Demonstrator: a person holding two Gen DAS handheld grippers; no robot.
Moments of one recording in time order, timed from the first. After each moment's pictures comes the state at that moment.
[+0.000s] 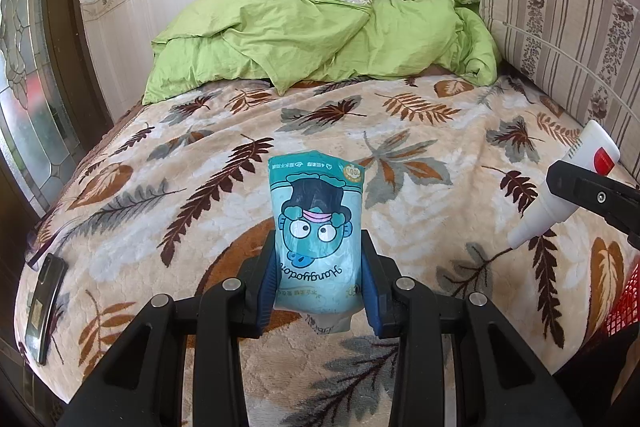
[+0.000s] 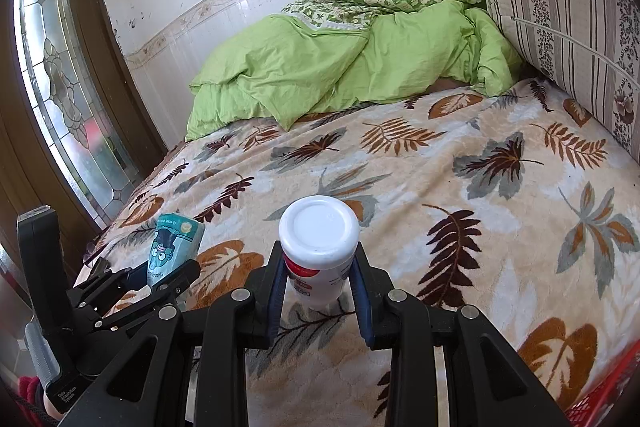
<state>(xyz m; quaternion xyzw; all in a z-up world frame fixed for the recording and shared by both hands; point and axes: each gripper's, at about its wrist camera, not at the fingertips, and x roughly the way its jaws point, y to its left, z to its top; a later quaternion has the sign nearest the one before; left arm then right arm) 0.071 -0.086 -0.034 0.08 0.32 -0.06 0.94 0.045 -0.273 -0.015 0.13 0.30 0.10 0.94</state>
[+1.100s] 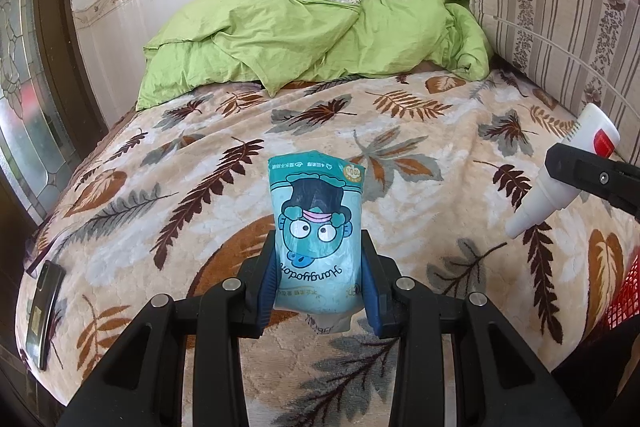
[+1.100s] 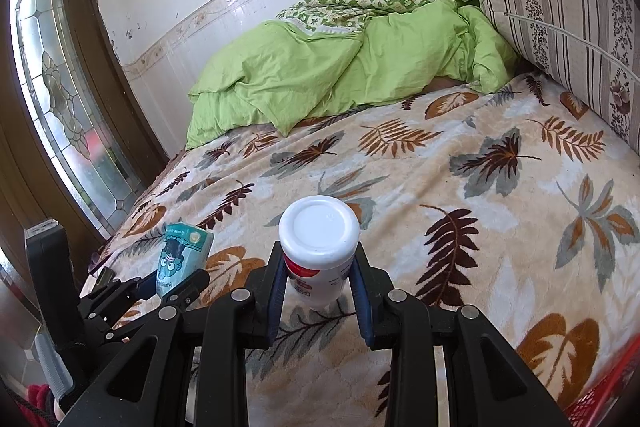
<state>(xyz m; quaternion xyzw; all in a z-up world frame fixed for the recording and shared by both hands) 0.070 -0.088 -0.036 0.09 0.32 -0.07 0.94 0.039 -0.280 -0.010 0.16 0.29 0.10 0.94</state>
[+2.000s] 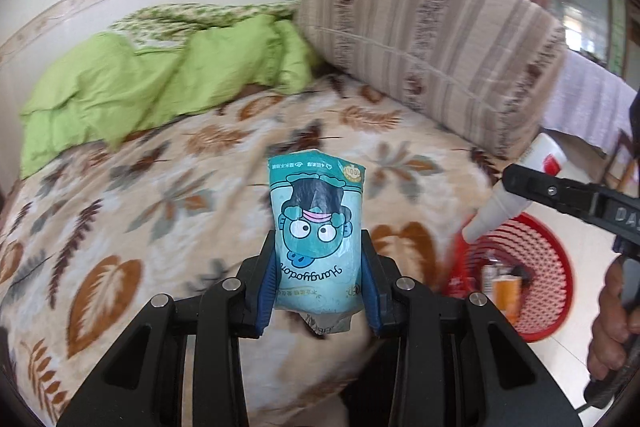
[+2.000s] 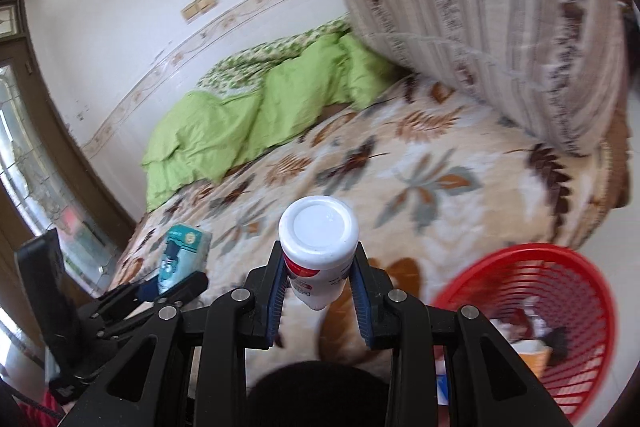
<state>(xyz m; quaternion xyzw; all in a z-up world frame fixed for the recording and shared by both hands) -0.030 -0.238 0.018 0.12 0.31 -0.32 0.89 -0.129 -0.431 0.018 0.25 0.25 -0.05 0.93</state>
